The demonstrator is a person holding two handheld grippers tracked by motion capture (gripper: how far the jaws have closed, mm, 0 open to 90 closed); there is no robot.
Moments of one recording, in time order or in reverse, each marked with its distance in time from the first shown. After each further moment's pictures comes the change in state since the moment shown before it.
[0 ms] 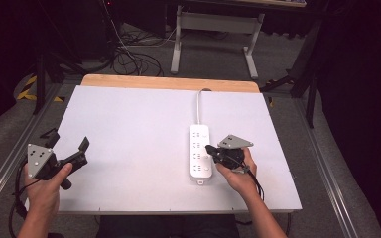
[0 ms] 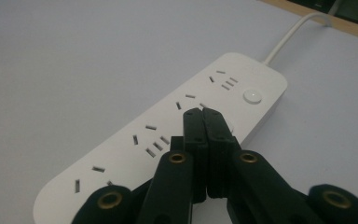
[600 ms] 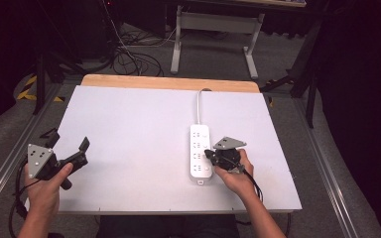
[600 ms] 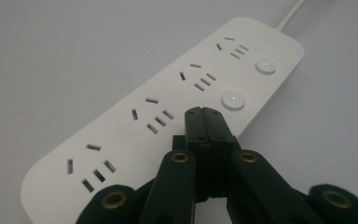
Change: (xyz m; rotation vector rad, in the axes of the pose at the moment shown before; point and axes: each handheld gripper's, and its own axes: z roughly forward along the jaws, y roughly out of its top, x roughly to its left) left arm -0.001 0.000 0.000 0.001 -0.001 0.005; right arm 0.005 -0.005 0.011 0.113 -0.007 0.001
